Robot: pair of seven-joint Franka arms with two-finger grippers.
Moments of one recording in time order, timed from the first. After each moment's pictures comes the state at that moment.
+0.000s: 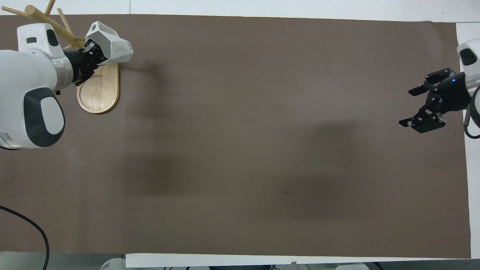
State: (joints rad) left arm -0.19 0.13 0.00 -2.03 -0.17 2.65 -0.82; right arm -0.15 0.06 0.00 -1.75 0.19 1.68 -1.15
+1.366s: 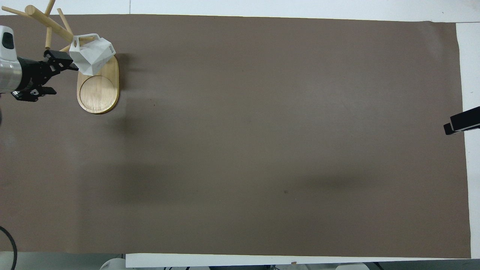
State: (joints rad) left arm -0.04 0.07 0.02 -1.85 -0.06 2.09 -0.52; right arm 0.00 -0.05 -0.13 -1.60 0.01 1.37 -0.18
